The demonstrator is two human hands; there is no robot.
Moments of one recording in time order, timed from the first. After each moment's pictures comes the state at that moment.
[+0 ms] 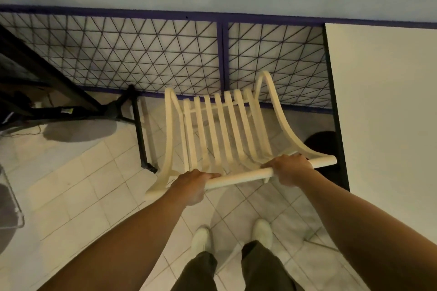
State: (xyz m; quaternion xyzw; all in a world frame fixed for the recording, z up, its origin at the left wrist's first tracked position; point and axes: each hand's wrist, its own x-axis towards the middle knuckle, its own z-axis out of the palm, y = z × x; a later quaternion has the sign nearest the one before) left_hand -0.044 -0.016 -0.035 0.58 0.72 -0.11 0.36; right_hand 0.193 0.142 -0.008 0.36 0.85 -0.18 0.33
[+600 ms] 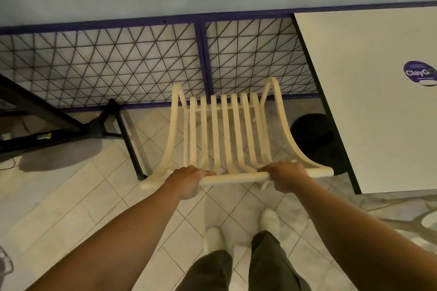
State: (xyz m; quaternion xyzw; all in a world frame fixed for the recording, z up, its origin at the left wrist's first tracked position) left_hand -0.101 -0.041 -0.031 0.67 0.65 -0.17 0.32; right_hand 0.173 0.037 -0.013 0.49 0.79 -0.24 0.27
